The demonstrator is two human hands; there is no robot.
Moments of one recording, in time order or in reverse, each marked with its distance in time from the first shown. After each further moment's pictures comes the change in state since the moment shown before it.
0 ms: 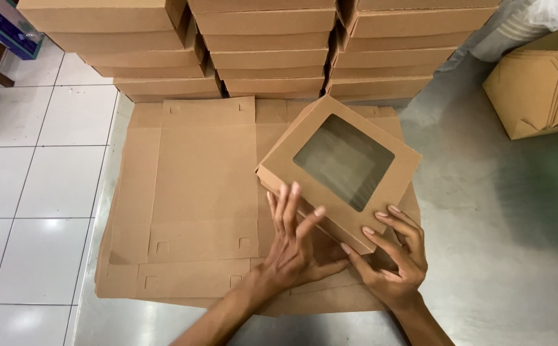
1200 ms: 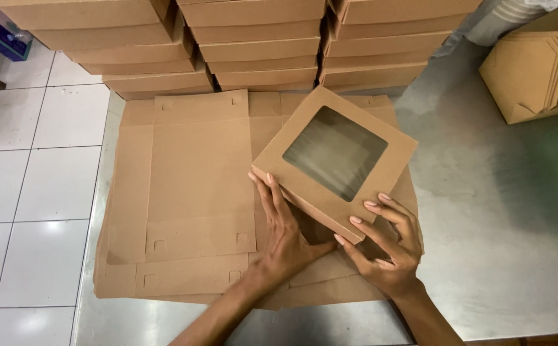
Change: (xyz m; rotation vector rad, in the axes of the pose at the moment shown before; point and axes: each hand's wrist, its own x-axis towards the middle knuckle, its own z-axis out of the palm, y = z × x) left_hand 0.016 0.012 -0.010 -0.208 -0.054 -0.416; right_hand 0.004 0.002 0.003 -0.085 -0.018 -0.070
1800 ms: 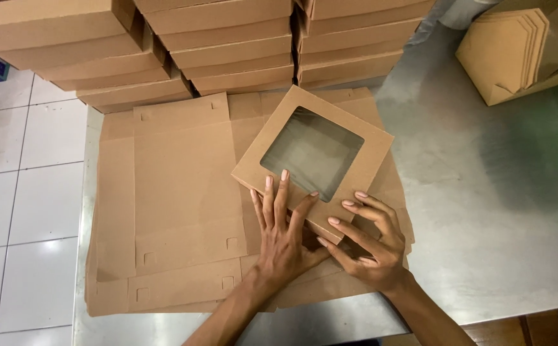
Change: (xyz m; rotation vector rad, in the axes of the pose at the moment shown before) left_hand -0.003 0.009 0.003 0.396 -0.014 0.273; right_hand 0.003 -0.005 -0.005 0.042 -0.063 -0.044
